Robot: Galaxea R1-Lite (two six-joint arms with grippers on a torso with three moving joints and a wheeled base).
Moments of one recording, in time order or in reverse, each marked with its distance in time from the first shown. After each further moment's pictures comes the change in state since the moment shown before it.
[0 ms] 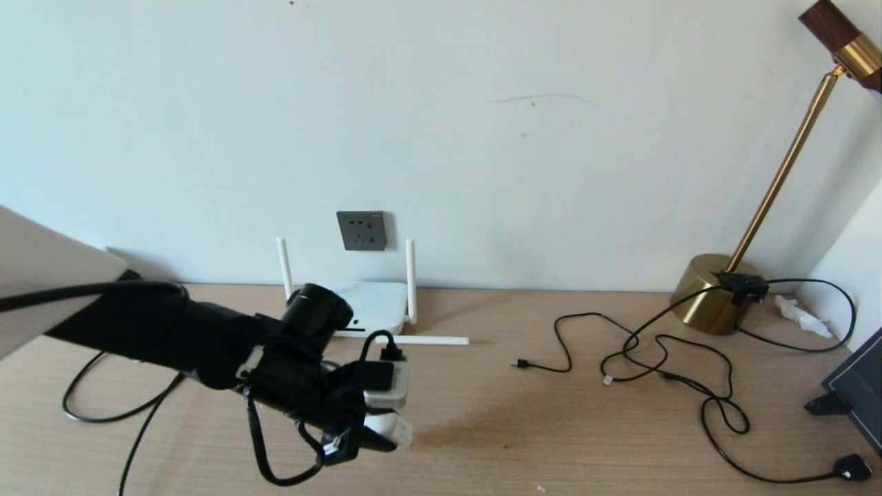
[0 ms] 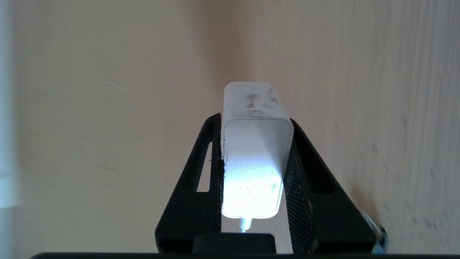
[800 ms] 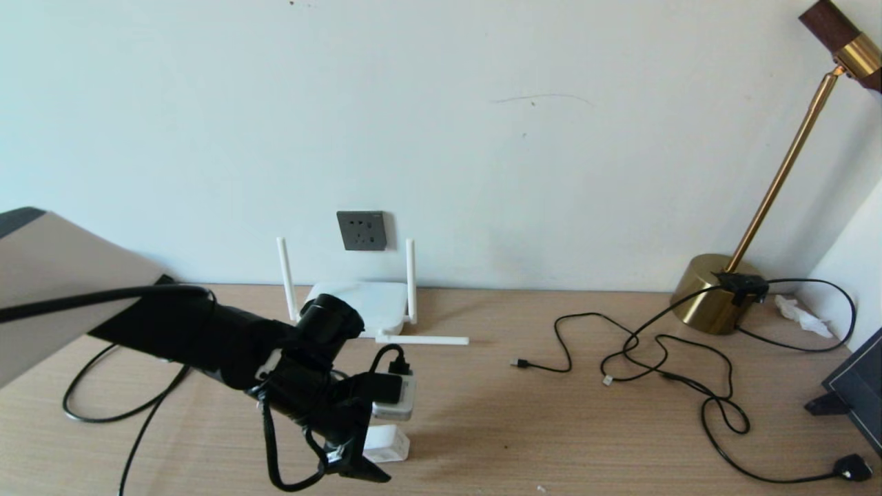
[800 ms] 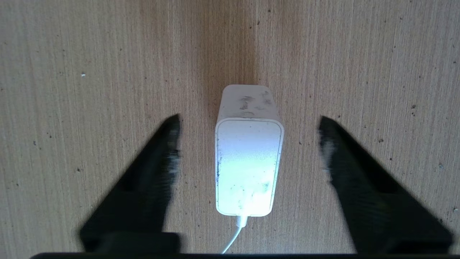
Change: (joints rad) left arm -0.022 0.068 -0.021 0.057 0.073 0.030; right arm 0.000 0.000 0.000 0.000 0.000 0.000
